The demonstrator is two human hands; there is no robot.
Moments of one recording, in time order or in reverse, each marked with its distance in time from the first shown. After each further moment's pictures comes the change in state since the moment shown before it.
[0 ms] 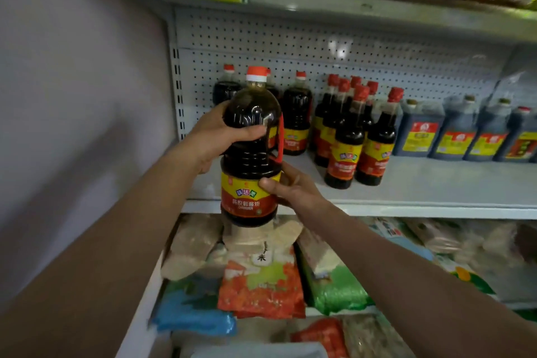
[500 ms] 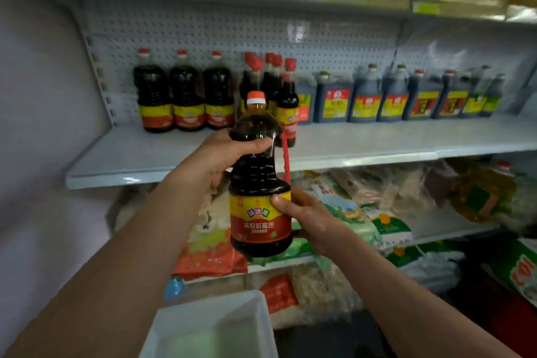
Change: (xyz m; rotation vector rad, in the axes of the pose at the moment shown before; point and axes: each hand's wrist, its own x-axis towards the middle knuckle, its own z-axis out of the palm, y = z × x) left_hand -0.099 0.039 0.225 -0.045 -0.152 -0.222; right_hand -0.238 0.016 -0.145 -0.009 0.168 0.213
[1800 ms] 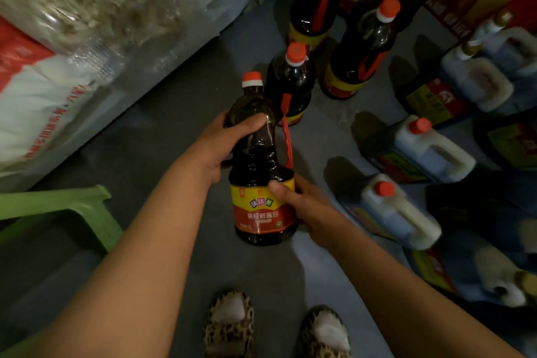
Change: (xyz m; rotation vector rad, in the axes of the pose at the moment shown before) left_hand 0.022 -0.819 0.552 0.008 -0.608 -0.742; right_hand -0.129 0.880 -0.220 0.526 0.495 0.690
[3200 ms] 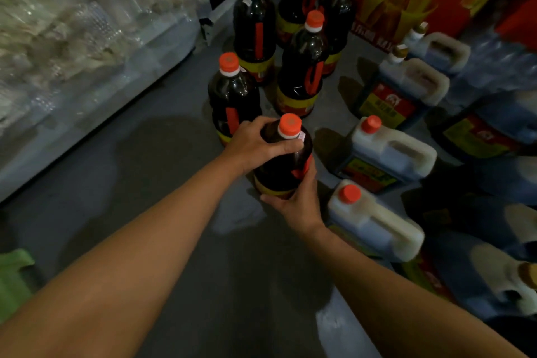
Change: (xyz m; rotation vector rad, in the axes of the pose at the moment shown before) left_hand 0.099 -0.038 0.113 0.638 -0.142 0.504; right_hand 0.090 0.068 -0.085 -0.259 0.600 -0.578
